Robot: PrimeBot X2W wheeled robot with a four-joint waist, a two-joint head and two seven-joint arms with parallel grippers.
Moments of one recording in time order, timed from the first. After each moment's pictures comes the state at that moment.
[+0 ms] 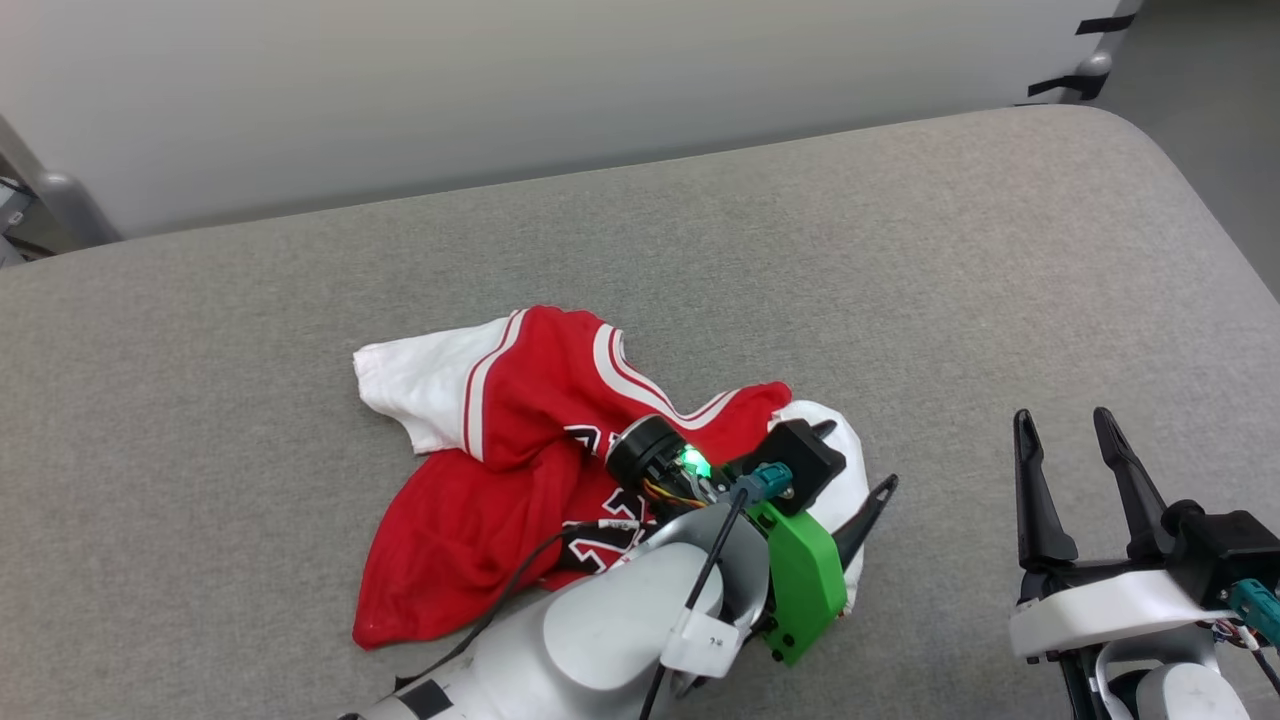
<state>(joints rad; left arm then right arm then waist) -0.74 0.05 -1.21 0.59 -0.69 0.06 -0.12 -0.02 -0.05 -0.03 0.05 0.17 0.13 -0.26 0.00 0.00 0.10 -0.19</state>
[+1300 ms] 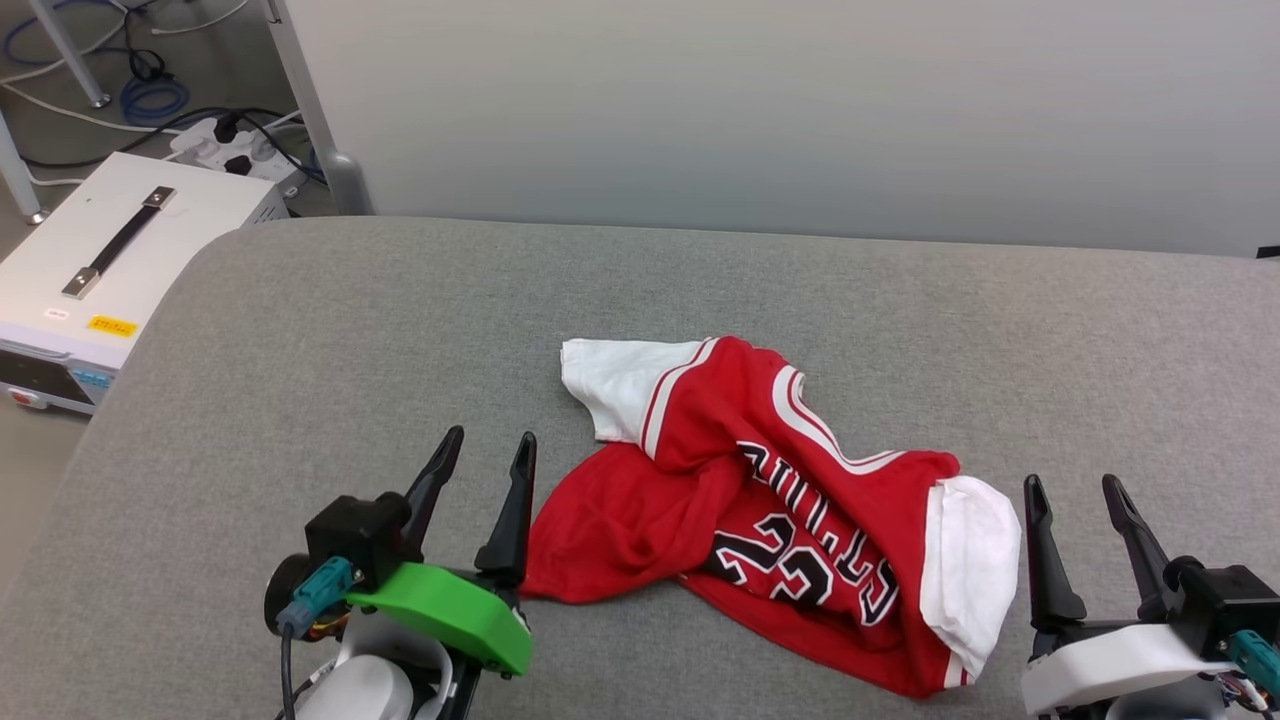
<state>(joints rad) -0.16 0.31 -0.48 0.12 -0.59 0.10 -0.26 0.06 -0.05 -0.06 0.08 0.15 0.13 -0.26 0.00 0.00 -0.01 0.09</state>
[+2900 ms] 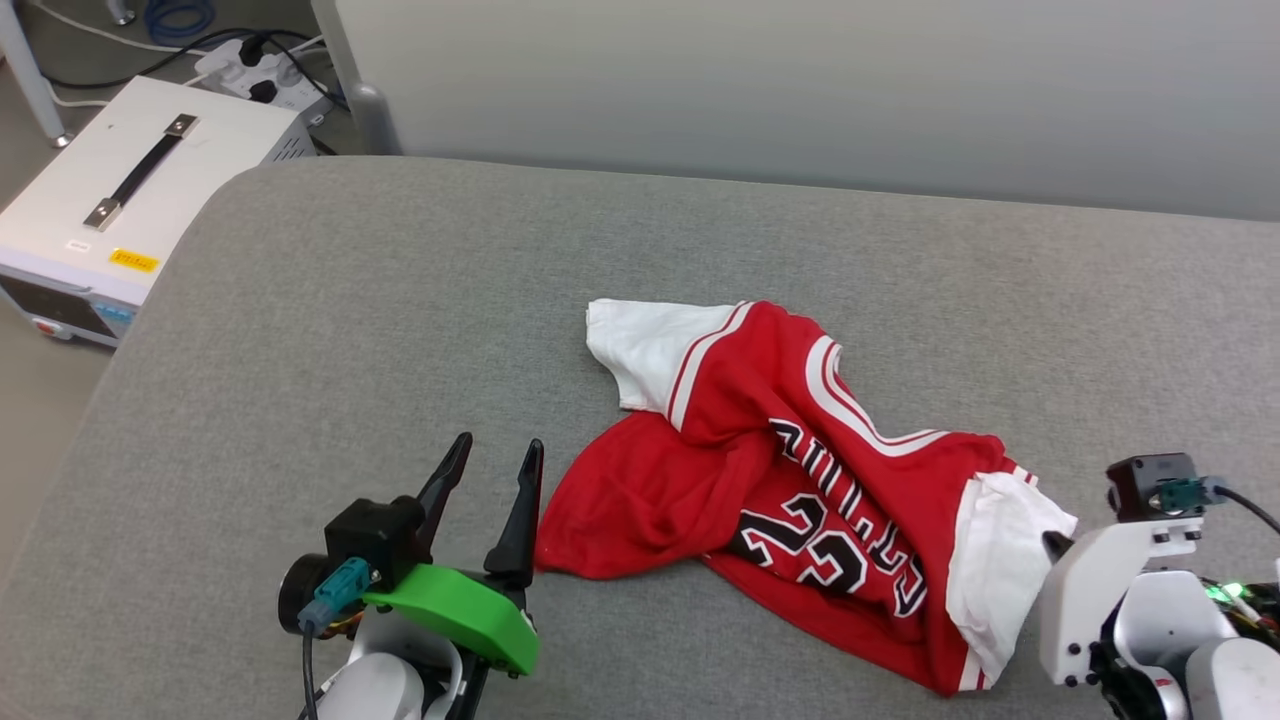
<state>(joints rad) -0.15 0.18 -0.31 0.25 -0.41 -0.05 -0.26 -0.06 -0.11 -0.06 0.06 0.13 0.13 0.58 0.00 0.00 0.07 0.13</state>
